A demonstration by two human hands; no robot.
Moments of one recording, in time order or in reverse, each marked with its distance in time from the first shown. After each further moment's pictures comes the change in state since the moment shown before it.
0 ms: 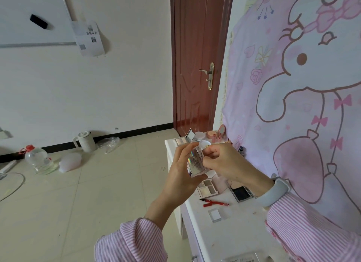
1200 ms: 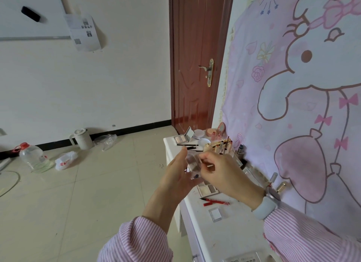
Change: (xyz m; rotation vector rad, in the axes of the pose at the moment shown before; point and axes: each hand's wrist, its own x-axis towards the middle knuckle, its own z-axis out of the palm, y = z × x) left_hand 0.013 -0.007 -0.004 -1.079 -0.009 -0.782; right_hand -0.004 0.020 0.025 -0.205 0.127 -0.271
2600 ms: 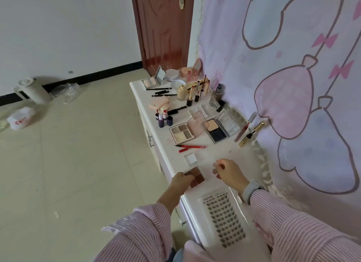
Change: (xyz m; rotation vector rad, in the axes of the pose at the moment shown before) left_hand 0.035 -0.209 -0.057 0.689 0.216 -0.642; right_hand -0.134 0.177 0.068 0.103 -0.133 0.930
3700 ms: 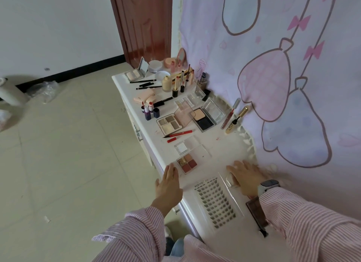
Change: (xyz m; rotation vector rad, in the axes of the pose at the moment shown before) left_hand 0.000 -0.053 -0.001 1.208 0.070 0.392; right_hand -0.041 0.082 -0.043 -1.032 -0.272 -0.048
